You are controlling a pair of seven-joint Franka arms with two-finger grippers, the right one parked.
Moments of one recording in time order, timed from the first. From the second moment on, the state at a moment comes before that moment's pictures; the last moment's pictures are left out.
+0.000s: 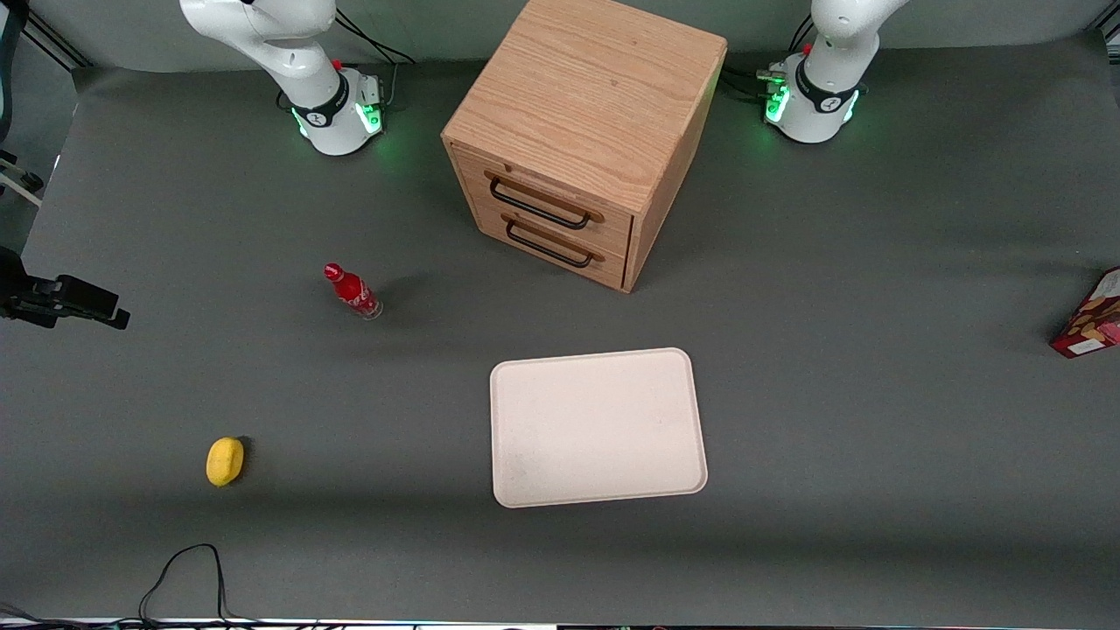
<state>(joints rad) 0.72 0.23 0.07 -1.53 0.03 1.73 0.88</state>
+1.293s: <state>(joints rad) 0.78 0.33 0.03 -1.77 0.02 2.15 1.66</state>
